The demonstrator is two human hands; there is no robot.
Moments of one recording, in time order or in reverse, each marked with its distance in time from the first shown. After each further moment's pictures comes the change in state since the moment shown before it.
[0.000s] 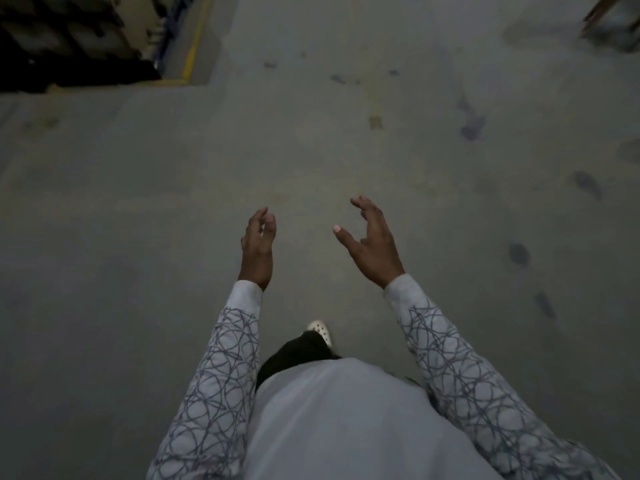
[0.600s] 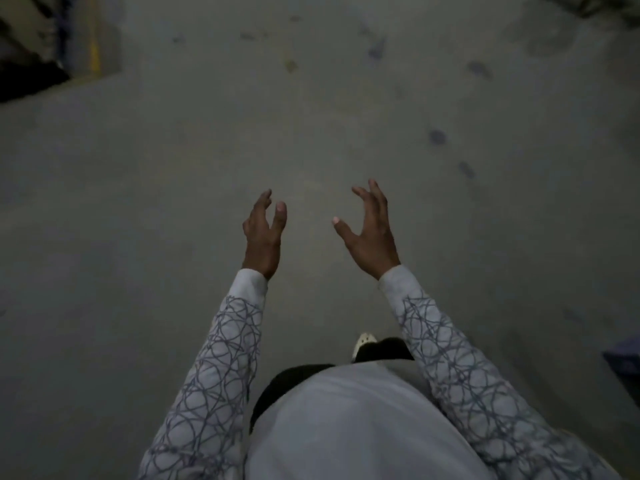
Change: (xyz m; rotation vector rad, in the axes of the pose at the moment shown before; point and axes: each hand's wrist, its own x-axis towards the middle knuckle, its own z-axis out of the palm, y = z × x) left_hand -0.415 -0.058 -0.040 0.147 -0.334 0.173; right_hand -0.477 -0.012 -0.051 -0.109 0.276 0.119
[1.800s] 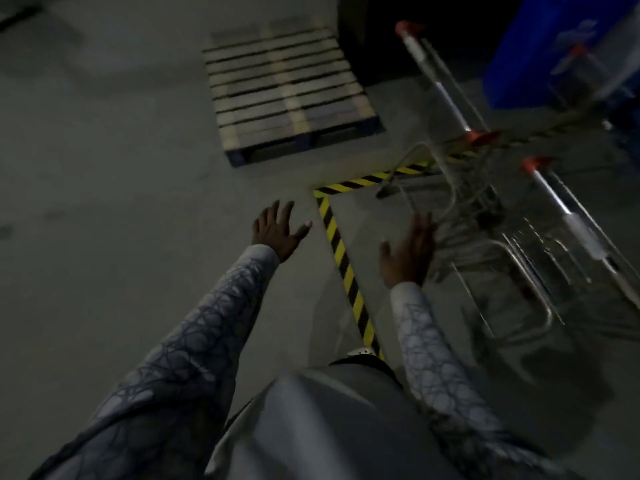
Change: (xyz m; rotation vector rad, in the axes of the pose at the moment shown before) left_hand -0.752 0.015 0.305 0.867 -1.287 1.186; right_hand -0.955 0.095 -0.182 -0.442 1.389 1.400
